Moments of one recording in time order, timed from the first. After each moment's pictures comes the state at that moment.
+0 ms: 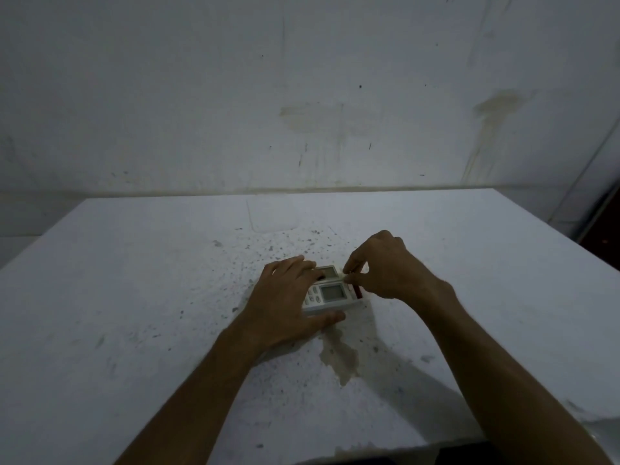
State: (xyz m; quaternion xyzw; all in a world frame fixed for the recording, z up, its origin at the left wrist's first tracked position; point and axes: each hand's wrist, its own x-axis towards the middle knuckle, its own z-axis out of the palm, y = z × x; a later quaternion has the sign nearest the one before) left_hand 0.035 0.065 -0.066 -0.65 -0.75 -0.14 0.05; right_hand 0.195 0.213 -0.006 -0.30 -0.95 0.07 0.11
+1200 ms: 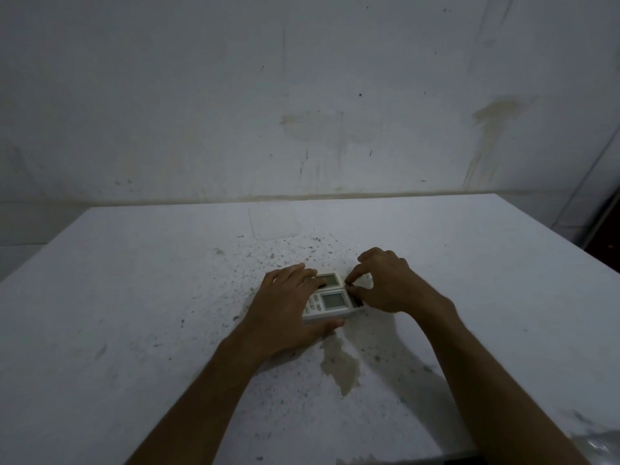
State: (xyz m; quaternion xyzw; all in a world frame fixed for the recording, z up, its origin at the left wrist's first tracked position) left_hand 0.037 0.065 -0.066 -0.65 -0.74 -0.15 0.05; right_hand 0.204 0.214 -0.017 -0.33 -0.94 0.10 0.04
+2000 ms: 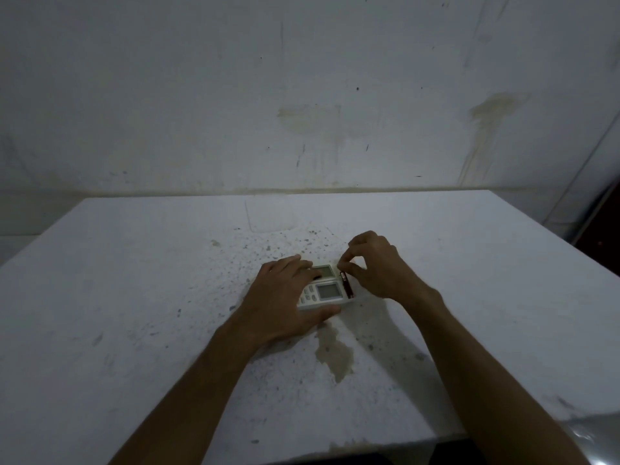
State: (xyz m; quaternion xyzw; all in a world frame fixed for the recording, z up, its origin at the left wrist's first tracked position) left_hand 0.037 0.063 -0.064 -0.65 -0.74 -0.15 0.05; right_hand 0.196 0.226 -0.033 -0.30 -0.93 0.14 0.19
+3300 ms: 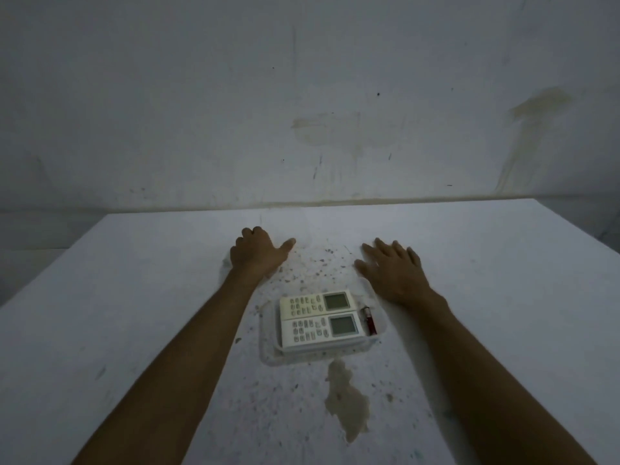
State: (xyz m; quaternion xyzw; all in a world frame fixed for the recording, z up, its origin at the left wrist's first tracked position) left_hand -0.082 0.161 -0.040 -0.31 -0.93 -0.20 -0.05; right_hand 0.156 0.314 -0.076 -0.37 -0.92 0.10 0.08
